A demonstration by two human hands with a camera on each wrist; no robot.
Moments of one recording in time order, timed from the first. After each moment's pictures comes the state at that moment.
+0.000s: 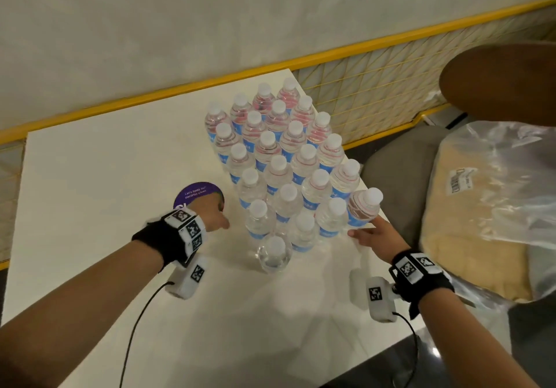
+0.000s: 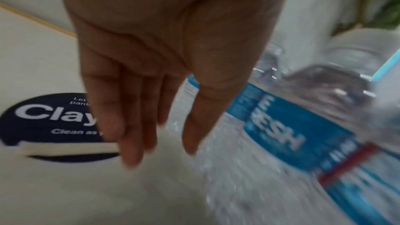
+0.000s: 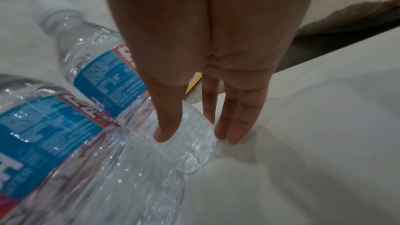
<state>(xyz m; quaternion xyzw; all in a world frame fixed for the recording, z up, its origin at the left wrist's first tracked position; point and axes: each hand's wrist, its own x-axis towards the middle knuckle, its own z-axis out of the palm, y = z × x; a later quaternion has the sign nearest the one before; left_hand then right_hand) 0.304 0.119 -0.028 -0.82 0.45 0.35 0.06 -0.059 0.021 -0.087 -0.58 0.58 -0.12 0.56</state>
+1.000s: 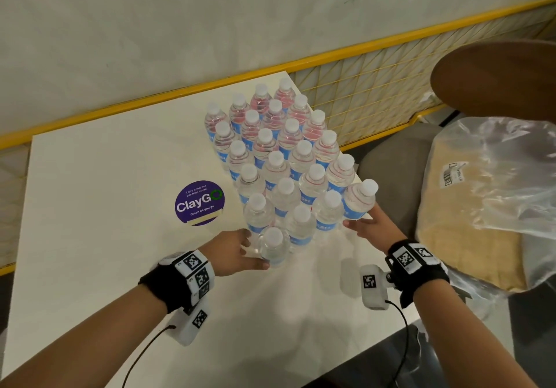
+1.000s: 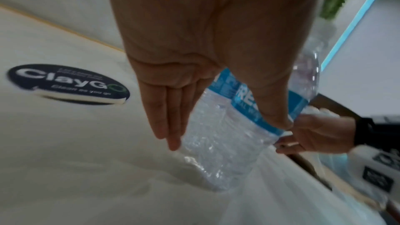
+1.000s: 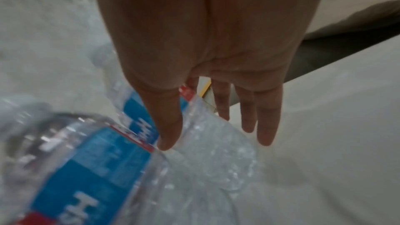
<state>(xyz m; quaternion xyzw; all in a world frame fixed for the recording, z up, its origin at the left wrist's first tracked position) 0.241 0.183 -0.035 -0.73 0.51 0.46 -0.04 -0.051 0.032 -0.055 -0.62 0.55 -0.15 0.55</state>
